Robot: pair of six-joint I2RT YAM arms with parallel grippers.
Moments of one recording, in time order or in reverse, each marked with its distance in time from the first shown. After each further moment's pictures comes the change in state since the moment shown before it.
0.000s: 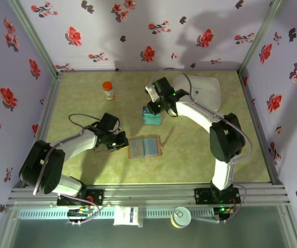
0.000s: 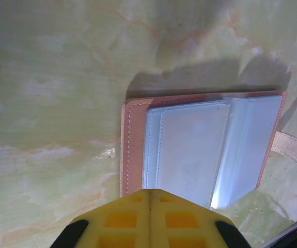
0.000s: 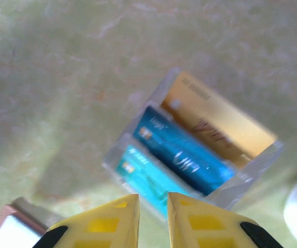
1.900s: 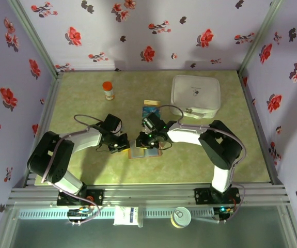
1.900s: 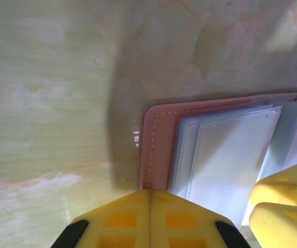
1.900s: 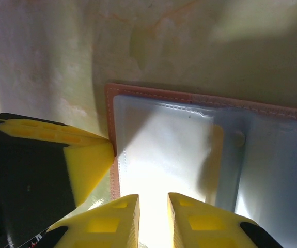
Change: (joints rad) left arm 0.000 0.124 0.009 0.032 0.026 0.023; right arm 0.217 -0.029 -0.440 0.317 -0.312 0.787
